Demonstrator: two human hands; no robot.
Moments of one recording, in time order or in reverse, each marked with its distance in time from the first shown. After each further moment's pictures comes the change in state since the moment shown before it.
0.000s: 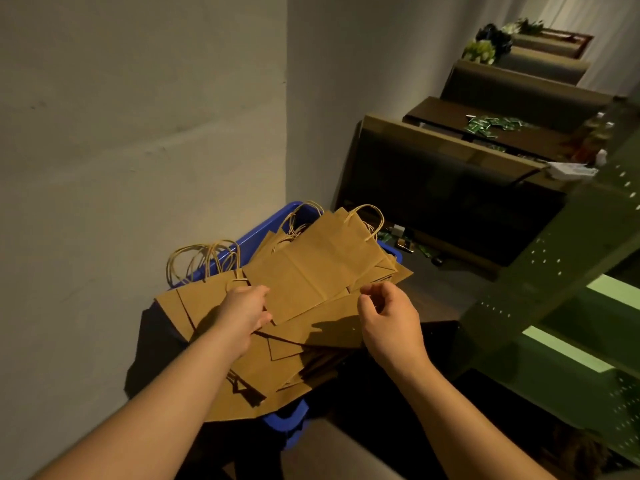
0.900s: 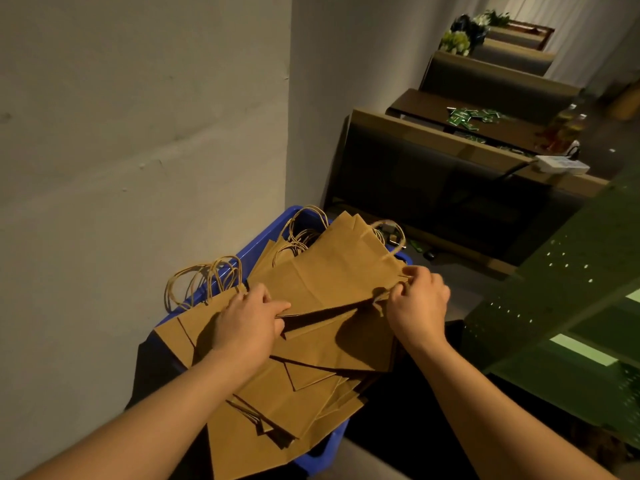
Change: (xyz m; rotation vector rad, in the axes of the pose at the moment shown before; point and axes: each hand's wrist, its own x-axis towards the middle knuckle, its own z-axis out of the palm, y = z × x) left_hand 0.040 -0.001 -0.025 1.245 -0.001 0.794; right_hand 0.067 0.001 0.024 -0.366 0.268 0.211
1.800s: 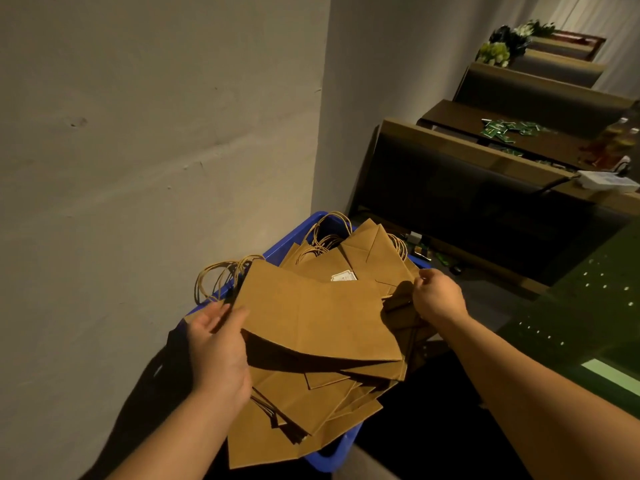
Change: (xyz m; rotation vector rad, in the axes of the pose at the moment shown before) left_hand -0.060 -0.003 -0.030 -1.656 0.502 -0.787; right_hand 0.061 0.007 0.013 -0.065 -0.266 0.061
